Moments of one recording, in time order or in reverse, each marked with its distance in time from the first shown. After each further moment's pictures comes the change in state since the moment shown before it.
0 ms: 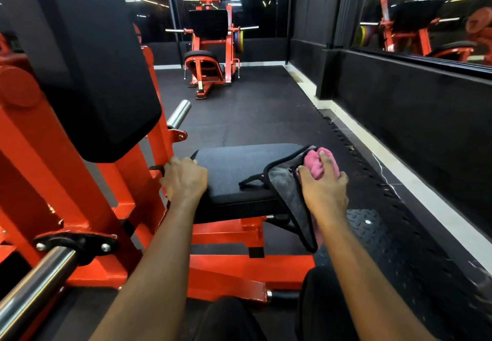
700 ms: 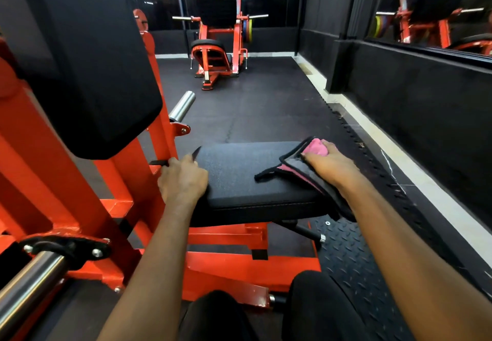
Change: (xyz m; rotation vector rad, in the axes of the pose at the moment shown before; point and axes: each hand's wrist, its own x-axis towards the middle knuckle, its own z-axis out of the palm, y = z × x) left_hand 0.007 -0.007 0.008 0.030 -0.064 0.001; right_hand 0.087 -0.018 0.003 -0.207 -0.326 0.029
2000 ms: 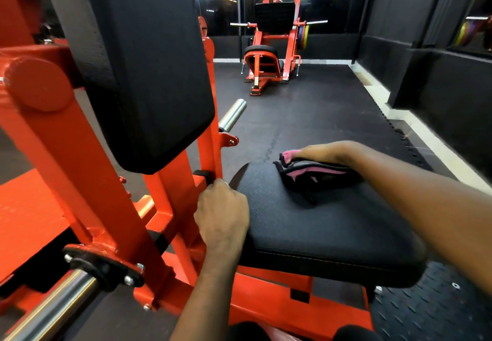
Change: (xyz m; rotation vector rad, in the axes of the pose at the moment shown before) left_hand -0.013 0.004 -0.003 -0.189 0.179 -0.224; right_hand 0.112 -0.142 0.074 -0.461 -0.770 -0.476
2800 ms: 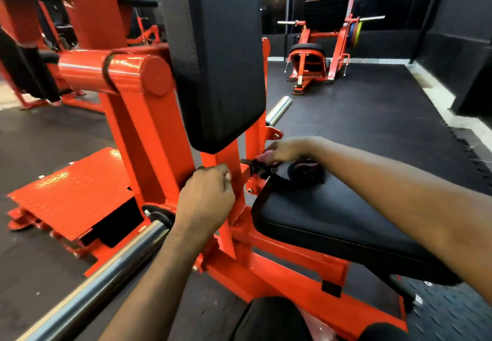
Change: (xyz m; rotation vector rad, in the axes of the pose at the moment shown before) left_hand 0.008 -0.086 -0.094 0.074 0.054 0.355; right_hand 0.038 -0.148 0.069 -0.516 -0.004 -0.313
